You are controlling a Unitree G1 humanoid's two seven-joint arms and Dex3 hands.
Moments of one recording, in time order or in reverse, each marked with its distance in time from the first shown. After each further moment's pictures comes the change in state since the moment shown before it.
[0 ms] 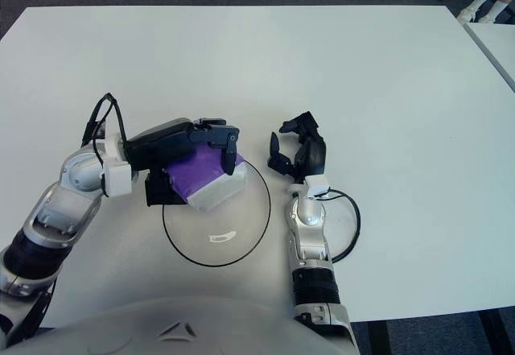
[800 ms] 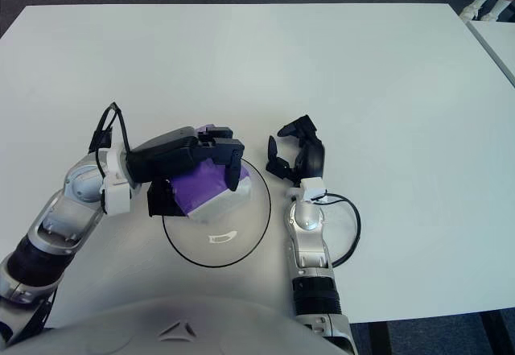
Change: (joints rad) left arm 0.072 -0.028 -0.015 -0.062 -0.053 0.008 -0.002; right arm 0.034 -0.002 0.026 -0.056 -0.040 0.053 -0.033
